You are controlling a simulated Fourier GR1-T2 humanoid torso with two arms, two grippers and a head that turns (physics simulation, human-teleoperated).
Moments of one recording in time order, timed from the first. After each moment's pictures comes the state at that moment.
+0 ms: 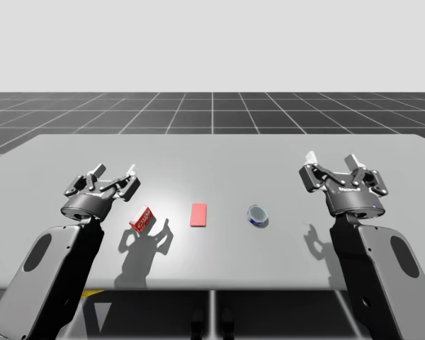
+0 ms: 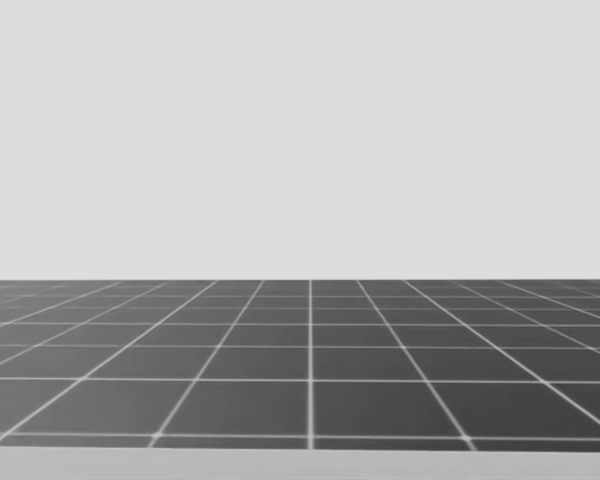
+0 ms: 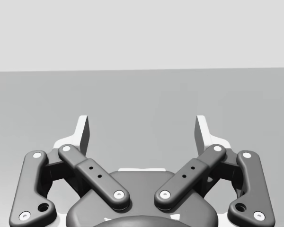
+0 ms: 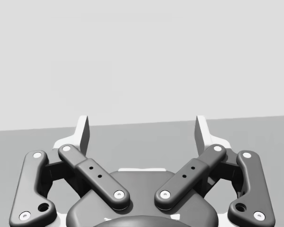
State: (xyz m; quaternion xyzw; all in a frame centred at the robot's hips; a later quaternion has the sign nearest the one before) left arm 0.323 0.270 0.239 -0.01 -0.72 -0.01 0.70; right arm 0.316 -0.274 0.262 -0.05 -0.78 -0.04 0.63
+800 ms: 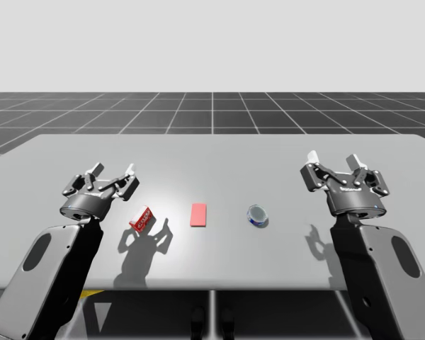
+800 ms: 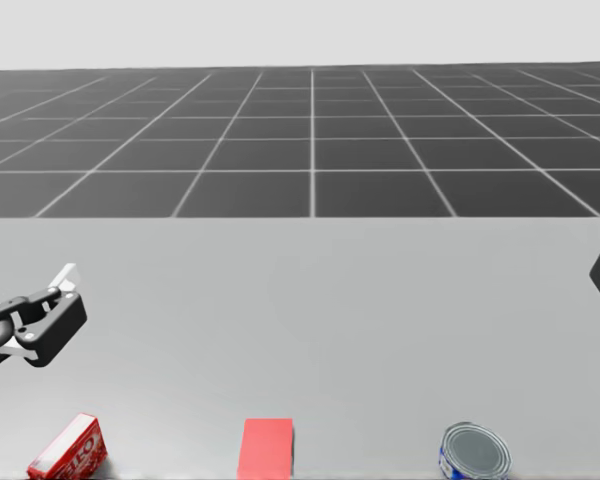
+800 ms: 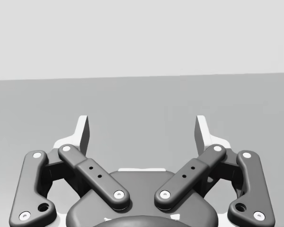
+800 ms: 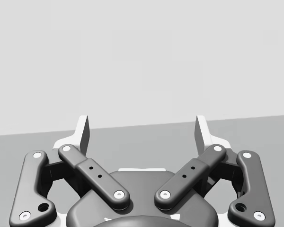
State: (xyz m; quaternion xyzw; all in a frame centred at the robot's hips) left arm 0.323 0.272 0.239 0.00 -0.73 -0.01 0.69; right arm 0.316 -0.276 0.263 -0.04 -0.78 -0.05 0.62
